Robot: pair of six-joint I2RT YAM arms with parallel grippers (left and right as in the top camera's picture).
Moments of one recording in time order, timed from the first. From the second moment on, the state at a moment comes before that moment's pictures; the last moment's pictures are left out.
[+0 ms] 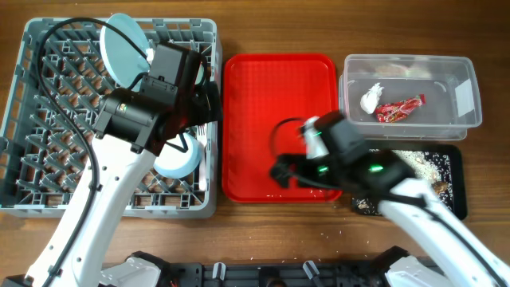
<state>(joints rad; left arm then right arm) -0.39 1.41 1.50 -1.16 -0.18 -0.54 0.50 1.18 0.95 -0.87 -0.33 0.55</state>
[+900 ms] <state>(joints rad) -0.39 1.41 1.50 -1.16 -0.18 -0.54 0.24 1.55 0.89 -0.87 0.10 0.38</state>
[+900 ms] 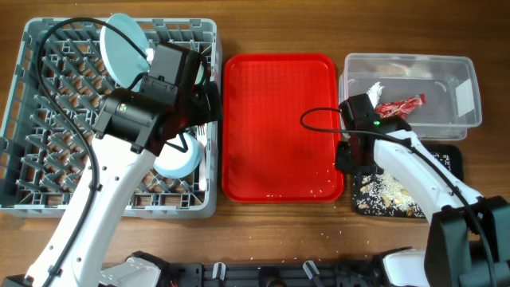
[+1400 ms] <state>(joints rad) -0.39 1.41 1.50 -1.16 -0.18 -0.54 0.24 1.55 0.88 -0.86 -0.03 0.20</state>
